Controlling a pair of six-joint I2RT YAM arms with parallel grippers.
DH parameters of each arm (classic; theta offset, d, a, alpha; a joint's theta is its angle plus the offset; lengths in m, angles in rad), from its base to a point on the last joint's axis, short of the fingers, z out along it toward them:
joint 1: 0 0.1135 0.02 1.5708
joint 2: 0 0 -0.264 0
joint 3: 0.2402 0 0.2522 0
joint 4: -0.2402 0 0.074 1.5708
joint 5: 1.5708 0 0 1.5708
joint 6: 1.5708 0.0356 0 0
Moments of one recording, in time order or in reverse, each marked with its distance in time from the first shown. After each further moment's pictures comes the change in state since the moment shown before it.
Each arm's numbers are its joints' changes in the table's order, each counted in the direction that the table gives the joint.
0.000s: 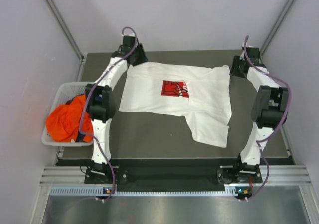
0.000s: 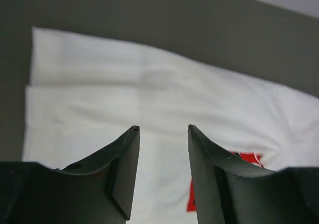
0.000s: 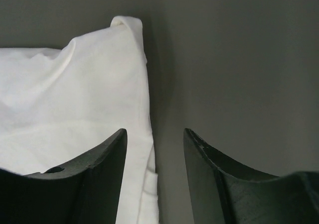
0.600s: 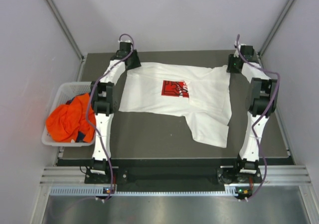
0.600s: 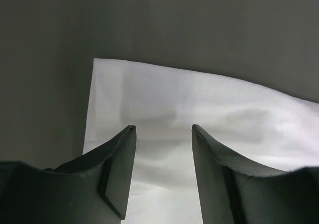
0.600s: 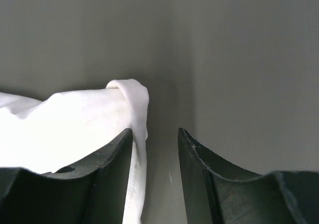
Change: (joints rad) left arm 0.140 -0.310 0.260 0.004 -0.037 0.127; right arm -0.001 -0.349 0.335 0.021 -0.076 -0.141
